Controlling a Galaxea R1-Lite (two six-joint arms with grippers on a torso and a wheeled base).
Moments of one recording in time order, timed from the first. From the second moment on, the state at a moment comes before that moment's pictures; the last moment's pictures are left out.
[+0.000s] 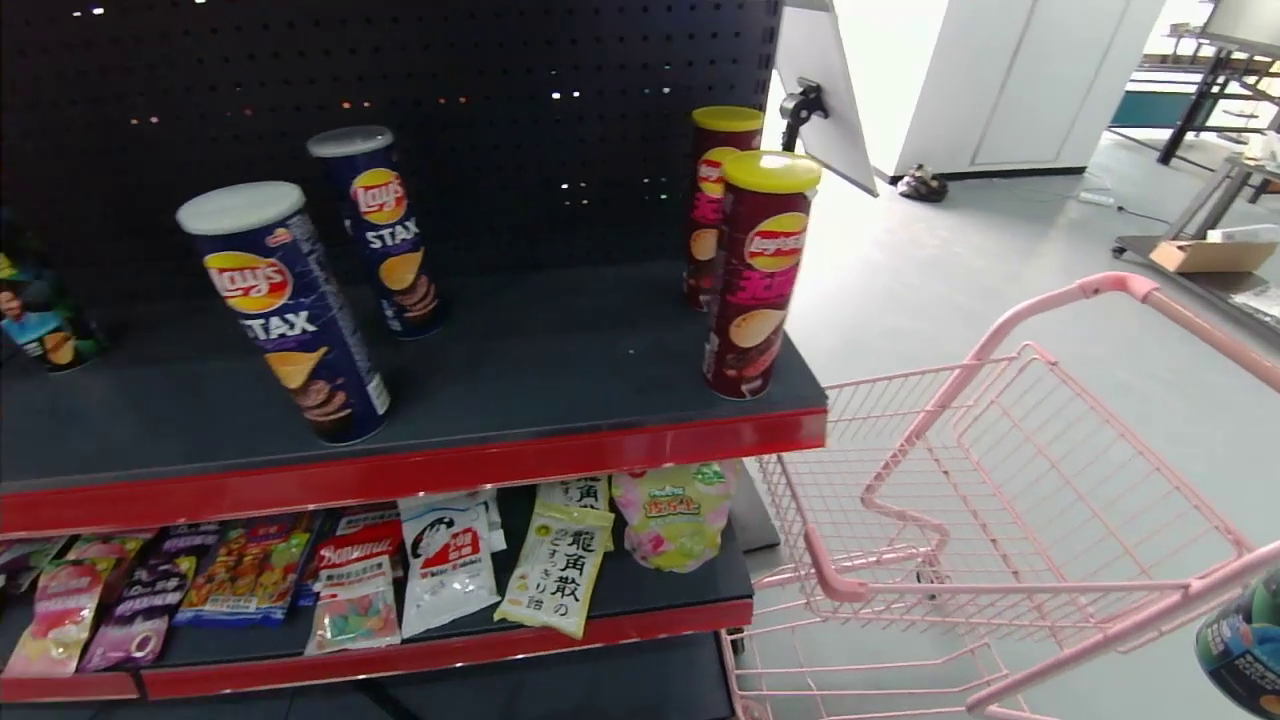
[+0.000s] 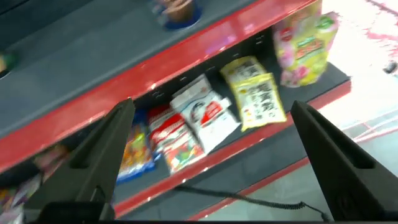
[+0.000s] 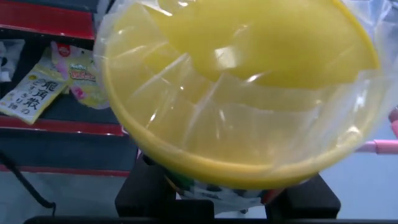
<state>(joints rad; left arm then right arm) -0.30 0.37 -0.27 0.07 0.13 0.28 0.05 0.62 -0.55 0.12 -0.03 -0.23</state>
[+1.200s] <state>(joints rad) -0.30 0.37 -0.28 0.07 0.13 0.29 0.05 0.54 -0.51 0.12 -0.02 -0.19</state>
